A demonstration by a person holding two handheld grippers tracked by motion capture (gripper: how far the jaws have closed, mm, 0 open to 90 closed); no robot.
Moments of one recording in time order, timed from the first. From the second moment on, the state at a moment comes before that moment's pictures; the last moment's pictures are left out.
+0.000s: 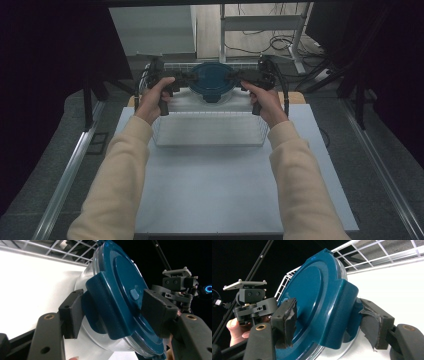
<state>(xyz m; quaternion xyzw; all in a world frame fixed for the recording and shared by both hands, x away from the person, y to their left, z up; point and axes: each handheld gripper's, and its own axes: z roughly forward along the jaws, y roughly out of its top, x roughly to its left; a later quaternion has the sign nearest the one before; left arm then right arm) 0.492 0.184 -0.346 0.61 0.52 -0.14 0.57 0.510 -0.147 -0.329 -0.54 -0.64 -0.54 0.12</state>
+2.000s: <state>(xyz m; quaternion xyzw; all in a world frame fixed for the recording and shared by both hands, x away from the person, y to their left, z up) 0.251 0.193 -0.478 0.75 0.47 0.09 0.45 0.274 -0.223 -0.462 -0.39 -0.78 -0.48 -0.11</state>
